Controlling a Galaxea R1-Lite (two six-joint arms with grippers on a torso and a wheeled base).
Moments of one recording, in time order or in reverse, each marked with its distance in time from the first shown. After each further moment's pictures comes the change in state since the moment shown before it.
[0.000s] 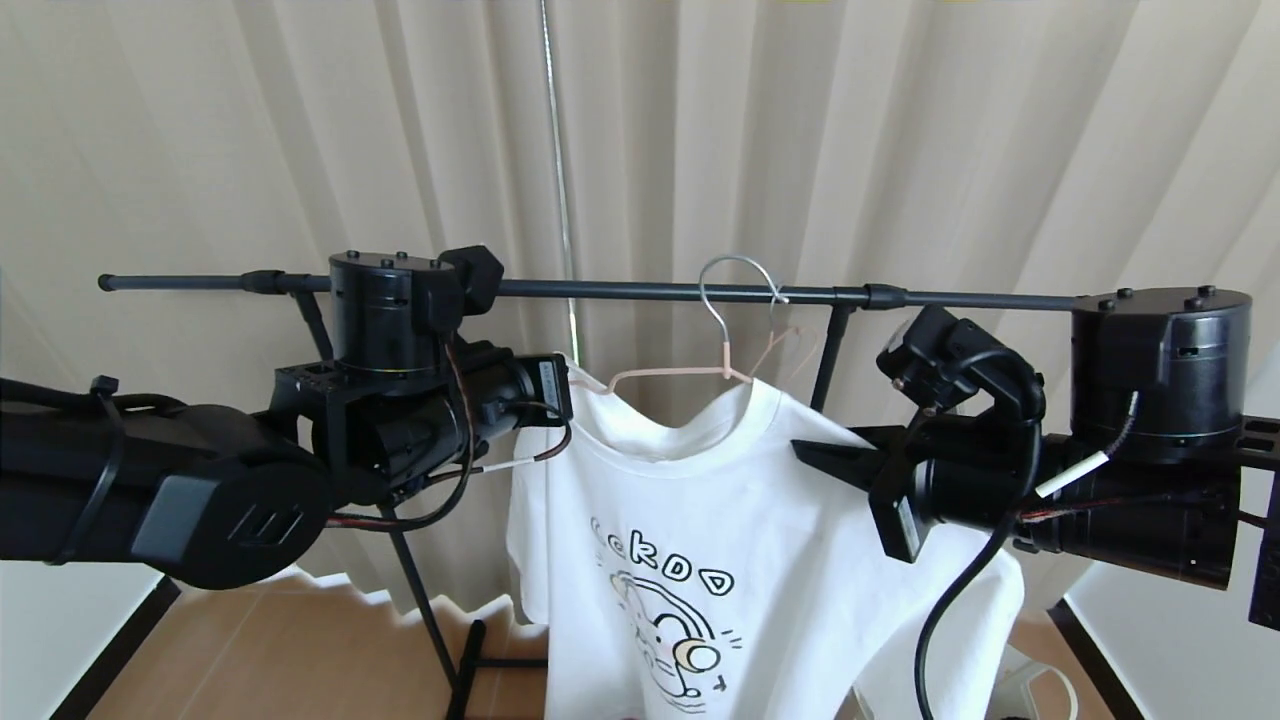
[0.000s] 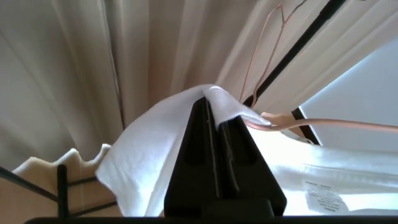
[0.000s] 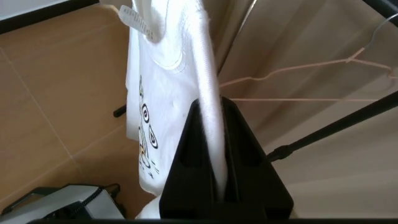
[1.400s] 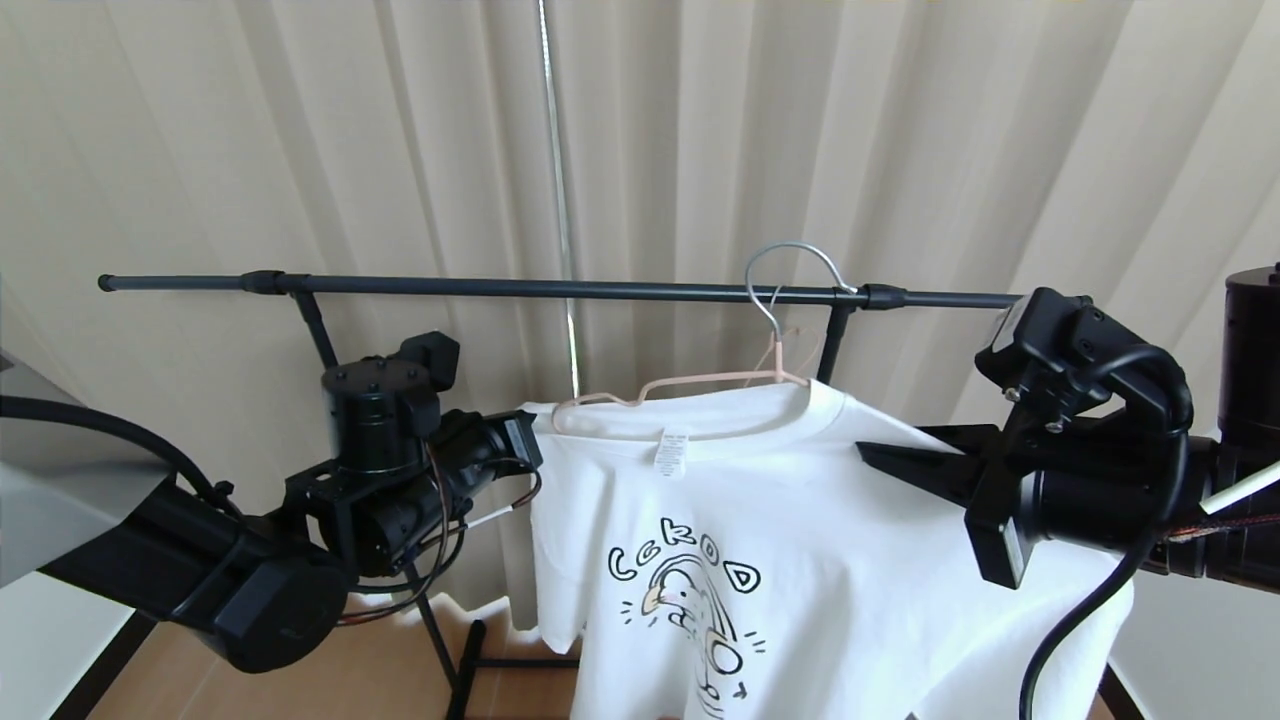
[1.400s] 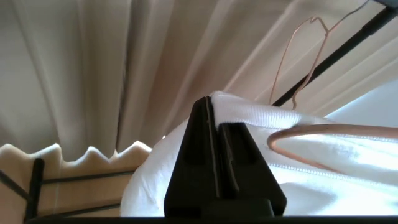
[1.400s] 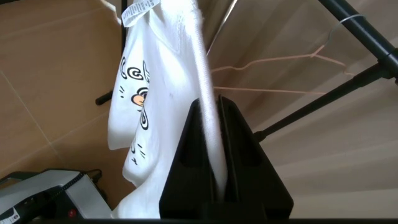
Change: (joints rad) left arm 0.107 0.145 0.275 -0.471 -0.010 -0.112; right arm -0.006 -0.181 0.000 0.188 -0.060 -0.089
